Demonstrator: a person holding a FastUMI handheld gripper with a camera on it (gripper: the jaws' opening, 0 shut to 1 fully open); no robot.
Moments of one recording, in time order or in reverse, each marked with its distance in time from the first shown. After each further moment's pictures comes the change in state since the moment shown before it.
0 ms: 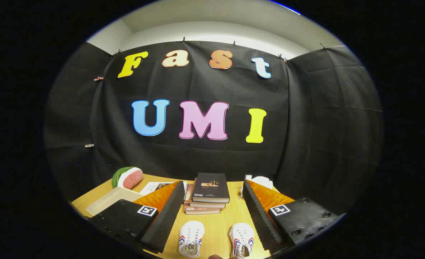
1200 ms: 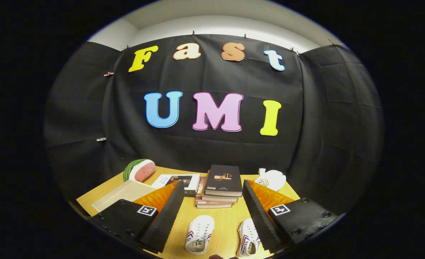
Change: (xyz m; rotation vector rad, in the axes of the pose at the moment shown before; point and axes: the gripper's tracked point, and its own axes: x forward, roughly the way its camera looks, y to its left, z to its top) arm 0.005 0.030 -0.016 0.003 0.071 0.118
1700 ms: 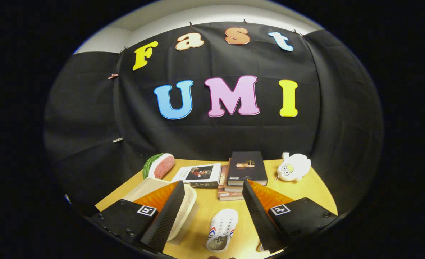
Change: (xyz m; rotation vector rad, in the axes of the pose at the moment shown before) arm 0.022 0.039 -0.034 0.155 0.175 0.157
